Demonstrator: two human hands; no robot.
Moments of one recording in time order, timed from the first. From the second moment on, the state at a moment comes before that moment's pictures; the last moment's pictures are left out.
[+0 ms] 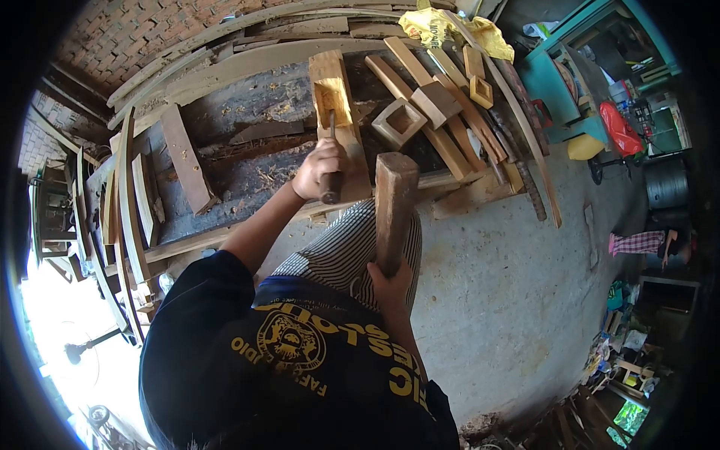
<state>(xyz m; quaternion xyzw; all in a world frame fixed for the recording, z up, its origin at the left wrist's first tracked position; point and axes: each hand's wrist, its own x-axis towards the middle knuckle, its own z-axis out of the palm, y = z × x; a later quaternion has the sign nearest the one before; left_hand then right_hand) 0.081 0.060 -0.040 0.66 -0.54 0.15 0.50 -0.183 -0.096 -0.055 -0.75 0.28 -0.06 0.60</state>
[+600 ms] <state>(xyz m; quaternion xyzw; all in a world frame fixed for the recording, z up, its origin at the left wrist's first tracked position) 0.062 0.070 -0.033 0.62 -0.55 0.13 0.54 -0.176 -0.095 -0.038 -0.81 0.30 0.10 0.50</state>
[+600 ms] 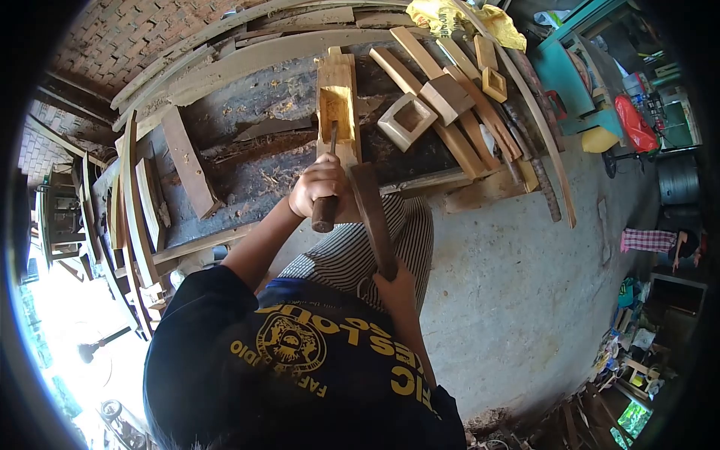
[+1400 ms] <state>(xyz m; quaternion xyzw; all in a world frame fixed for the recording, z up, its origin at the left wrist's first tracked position) 0.087 0.045 -0.021 0.62 -0.36 0.29 0.64 -0.165 -0.080 -0.058 -0.80 0.33 0.11 0.48</state>
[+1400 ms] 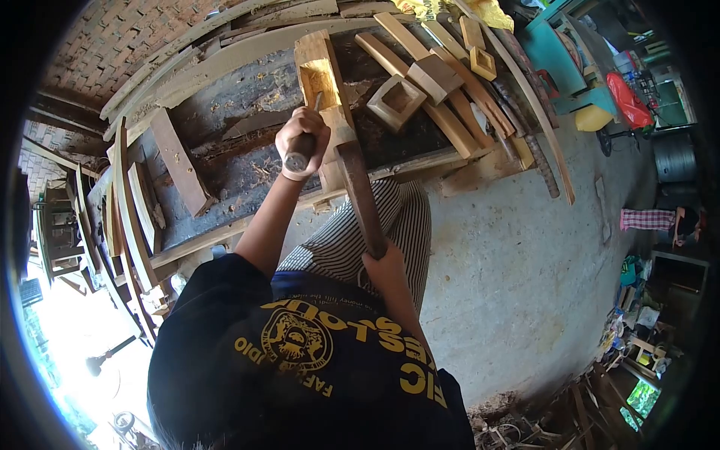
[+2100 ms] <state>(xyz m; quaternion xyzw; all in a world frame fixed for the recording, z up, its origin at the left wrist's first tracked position) 0.114 0.091 0.044 0.35 -0.04 0.26 0.90 -0.162 -0.085 -0.051 -0.77 0.35 0.14 0.51</state>
